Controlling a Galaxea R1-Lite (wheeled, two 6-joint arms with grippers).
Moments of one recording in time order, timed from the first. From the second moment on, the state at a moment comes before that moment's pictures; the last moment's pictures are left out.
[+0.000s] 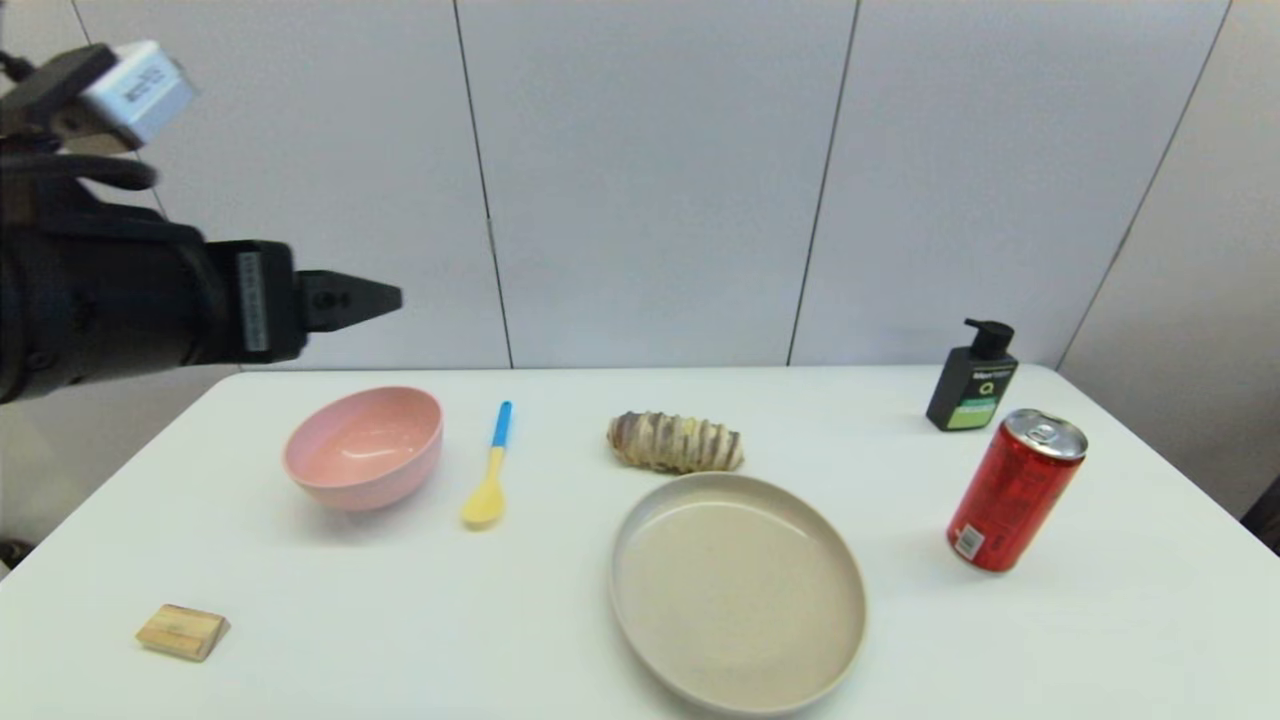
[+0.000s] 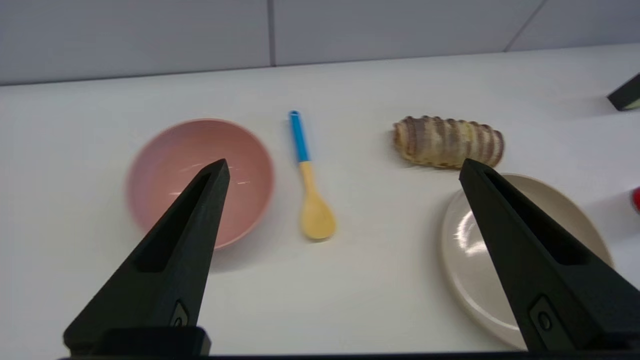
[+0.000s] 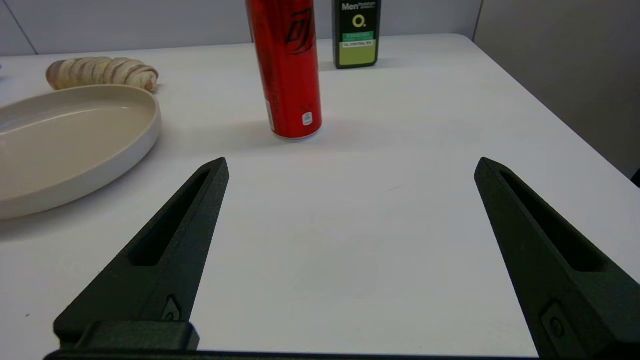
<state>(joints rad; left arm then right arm) -0.52 1.27 -1.20 0.32 0.29 -0.19 0.00 0.00 0.00 0.00 -0.03 0.03</state>
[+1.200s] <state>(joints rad) -0.01 0.36 -0.14 -0.18 0.07 0.07 0.00 0.00 0.00 0.00 -0.03 0.03</state>
